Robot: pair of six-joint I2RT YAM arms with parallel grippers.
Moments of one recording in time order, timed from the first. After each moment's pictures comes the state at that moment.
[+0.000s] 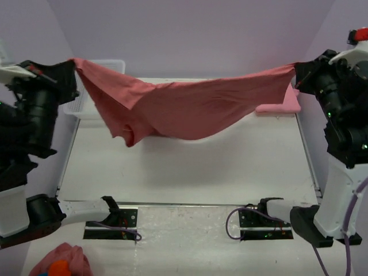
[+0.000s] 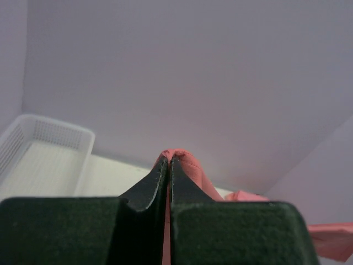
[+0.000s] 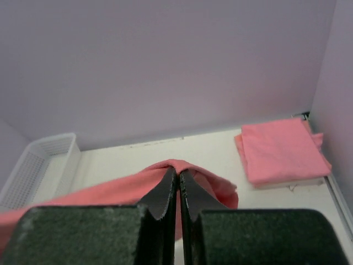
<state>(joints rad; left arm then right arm) -0.91 1.15 2.18 -0.80 -0.94 -0.23 0.06 1.25 2.16 -0.98 0.05 0.29</state>
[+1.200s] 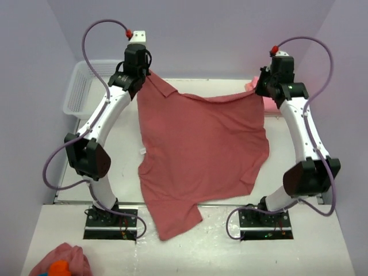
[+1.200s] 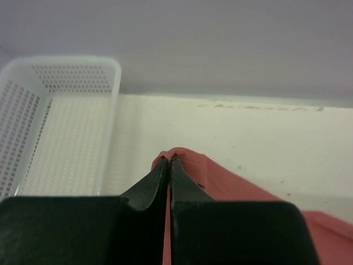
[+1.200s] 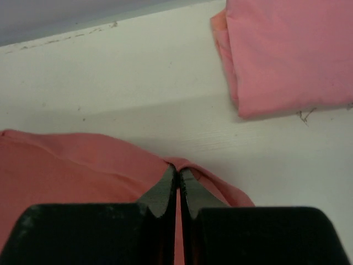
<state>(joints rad) -0.38 1.78 1.89 -0.40 -0.45 -0.10 0.07 1.51 1.66 -0.72 0.05 0.26</state>
